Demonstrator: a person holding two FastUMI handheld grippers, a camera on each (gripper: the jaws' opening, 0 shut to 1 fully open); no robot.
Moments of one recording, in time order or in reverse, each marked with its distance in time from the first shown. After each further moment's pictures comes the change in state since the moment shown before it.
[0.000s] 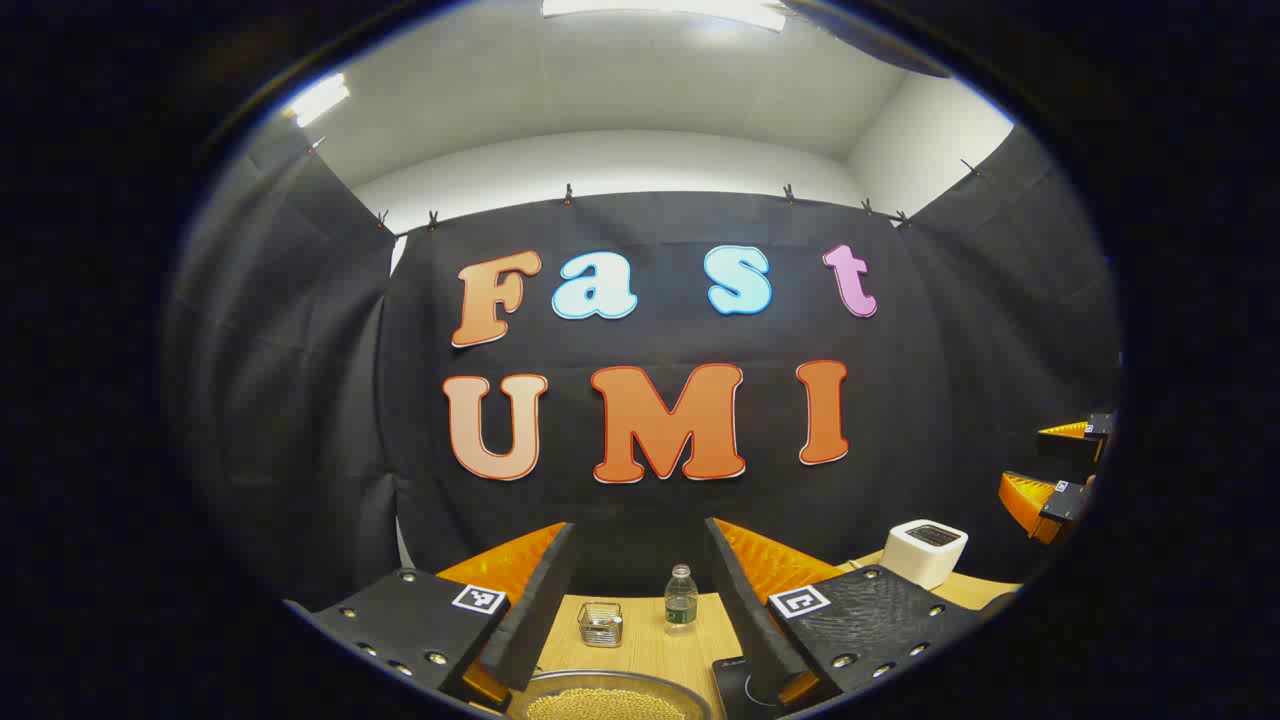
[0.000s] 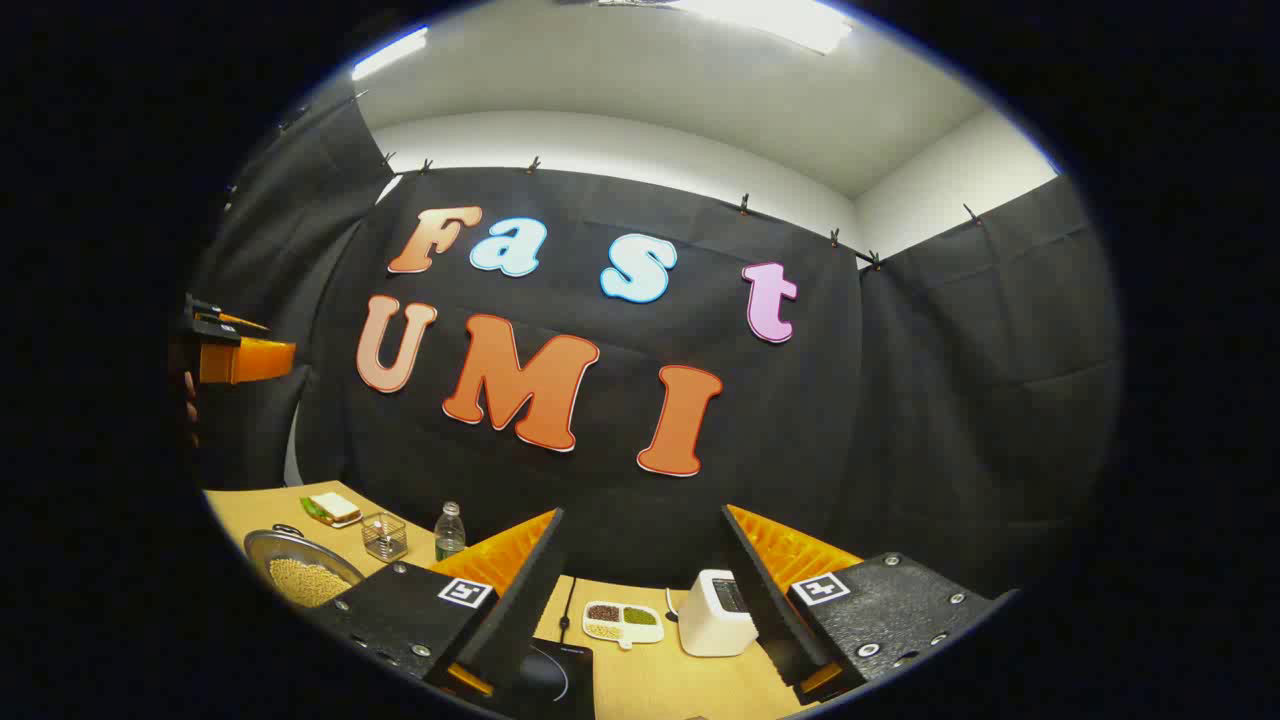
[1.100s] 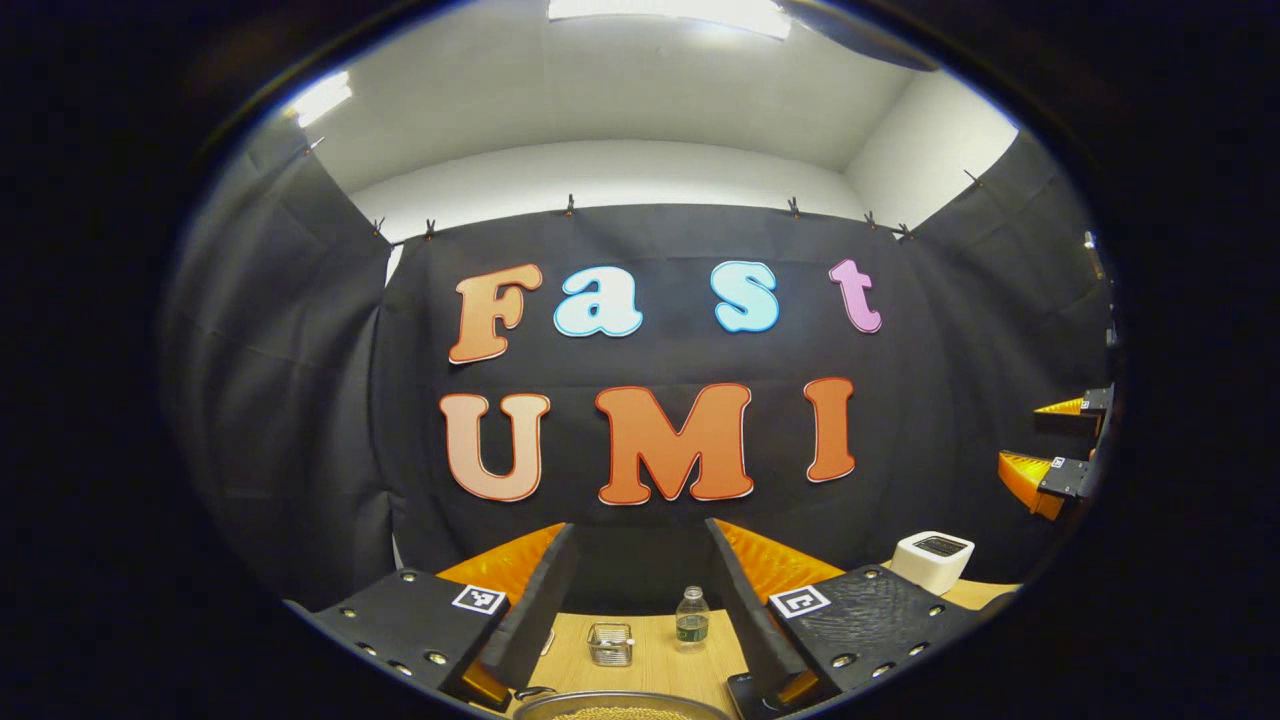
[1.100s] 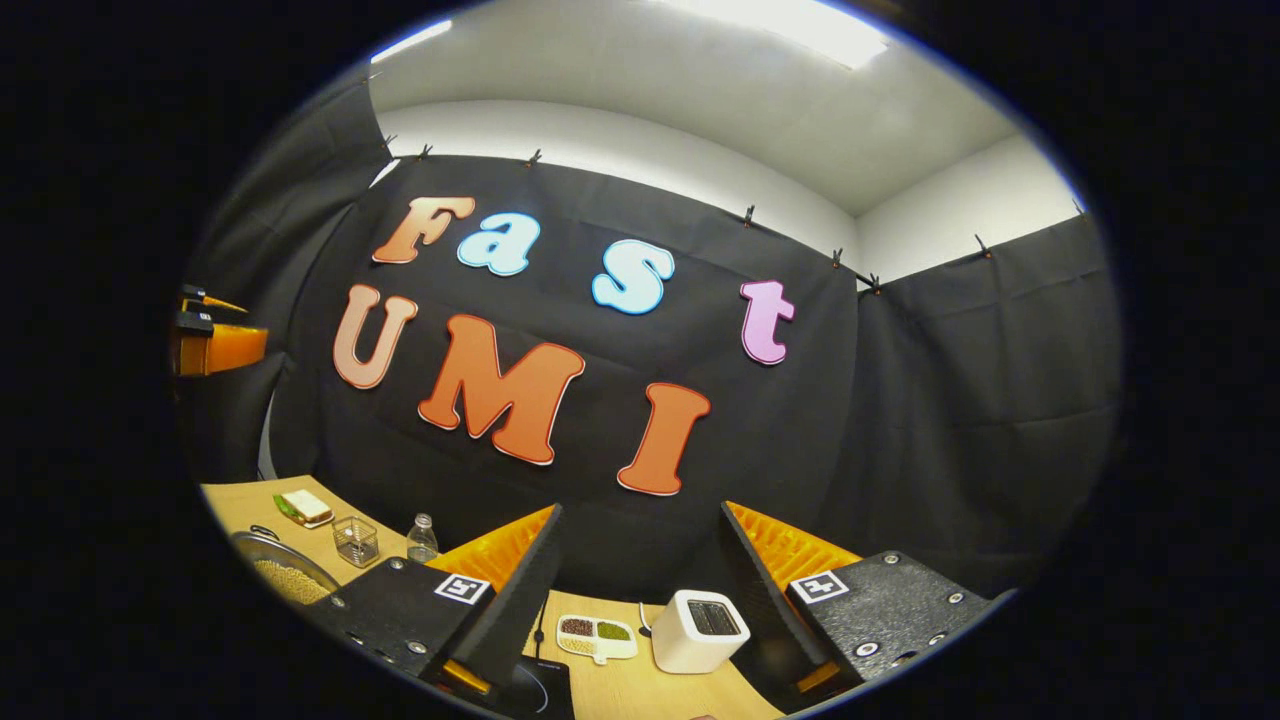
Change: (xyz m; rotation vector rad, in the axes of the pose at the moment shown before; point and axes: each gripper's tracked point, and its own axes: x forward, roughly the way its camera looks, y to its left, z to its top) left arm 0.021 0.014 0.035 0.017 -0.061 0.004; right arm 0.034 -0.002 0.052 -0.025 -0.034 0.001
